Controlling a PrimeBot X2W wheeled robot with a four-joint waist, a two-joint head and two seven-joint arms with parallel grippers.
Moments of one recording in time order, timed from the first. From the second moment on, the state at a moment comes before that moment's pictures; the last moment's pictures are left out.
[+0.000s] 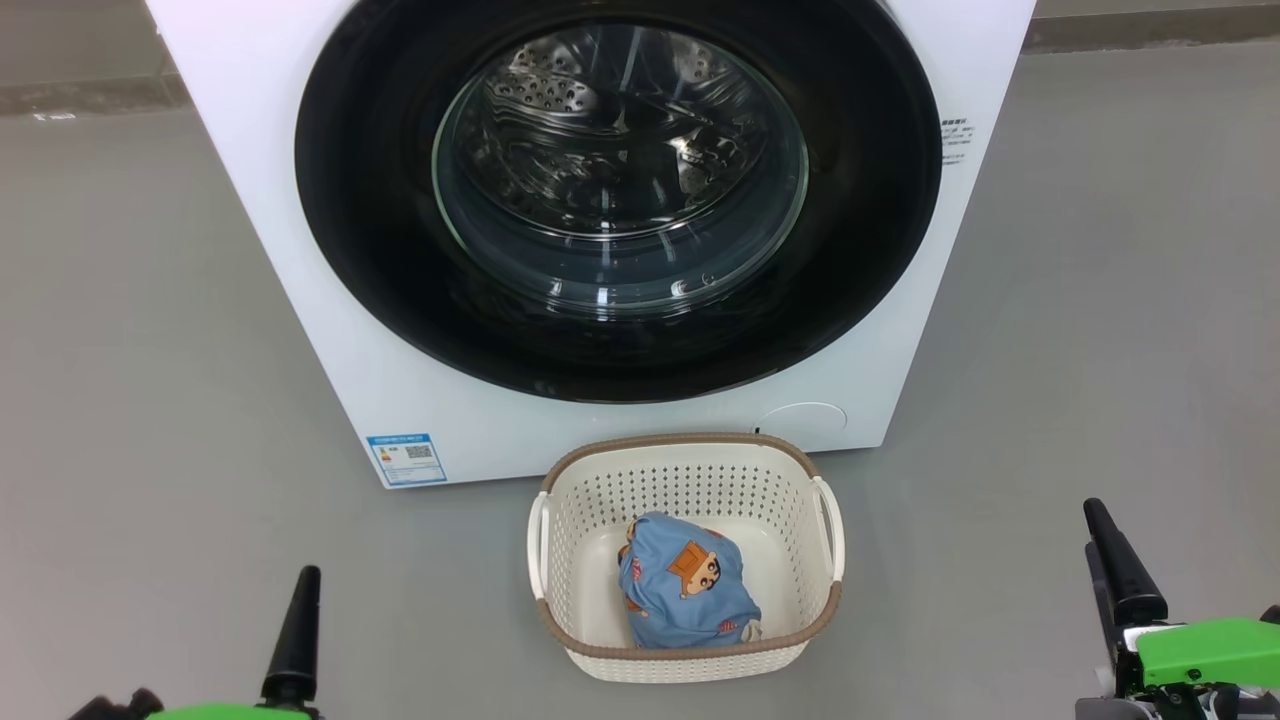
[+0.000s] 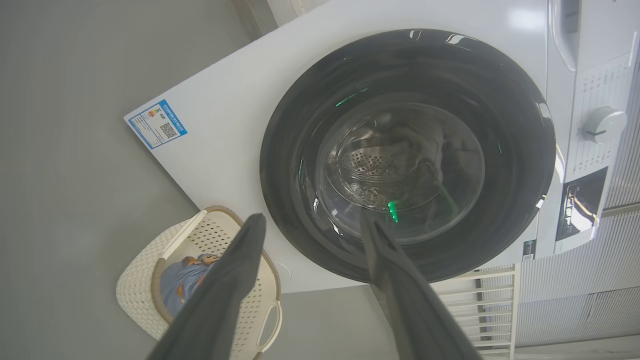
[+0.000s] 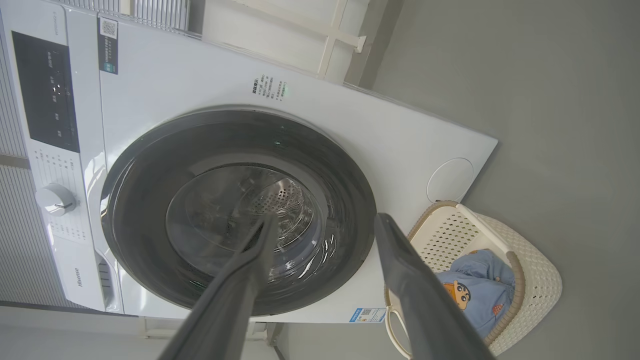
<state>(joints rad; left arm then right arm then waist) -0.04 0.08 -0.03 0.29 -1.39 -0.09 0.02 -0.02 -0.08 -0.12 0.29 1.41 0.12 0.04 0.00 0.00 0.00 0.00</state>
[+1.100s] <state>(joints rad) -0.07 0.14 -0.17 0.31 -0.93 0.01 -0.08 -0.02 -0.11 -0.12 0.26 0.78 0.12 0.01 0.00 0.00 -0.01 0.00</state>
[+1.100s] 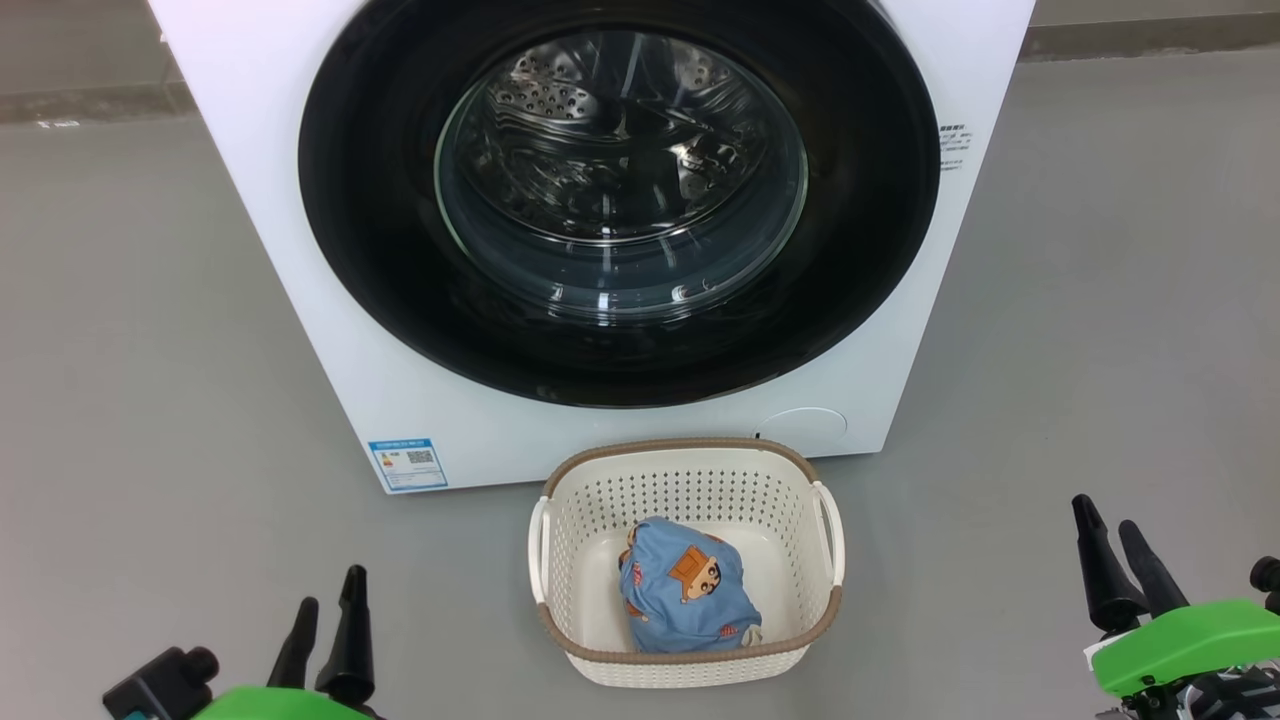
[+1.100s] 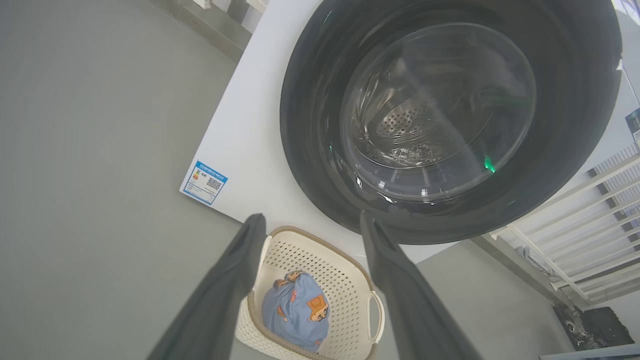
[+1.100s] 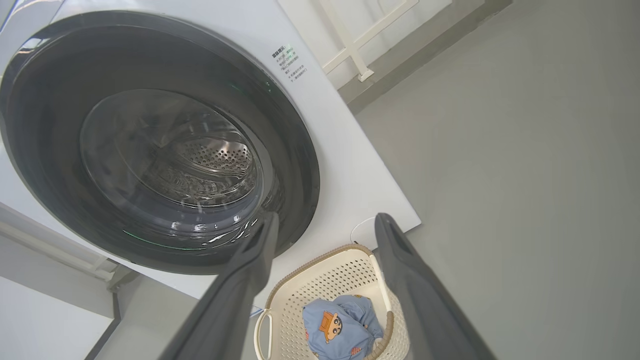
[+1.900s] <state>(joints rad) -0.07 0.15 -0.22 0.32 -0.69 0.03 -0.15 0.01 -0.11 -0.13 0.22 0.49 0.12 -0.02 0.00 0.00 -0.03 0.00</state>
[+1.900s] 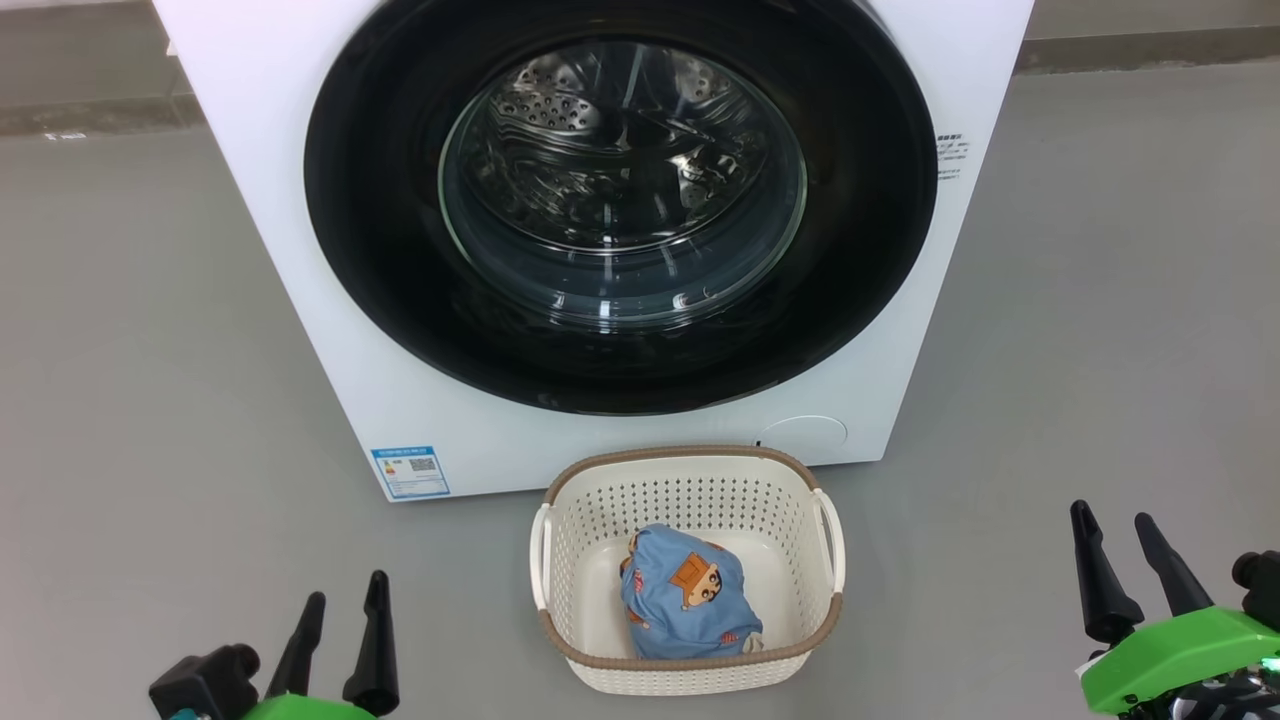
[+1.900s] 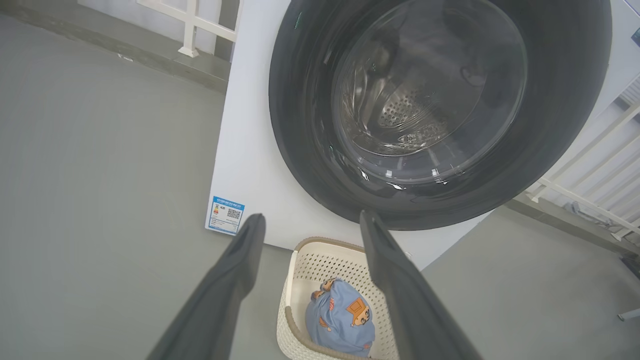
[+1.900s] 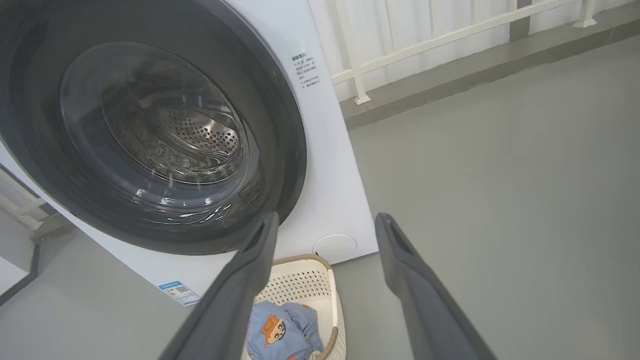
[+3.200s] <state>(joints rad) -0.10 0.17 -0.28 0.40 -0.34 0.08 -0.25 0.03 -0.14 -0.11 0.19 0.05 0.13 -0.07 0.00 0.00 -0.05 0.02</state>
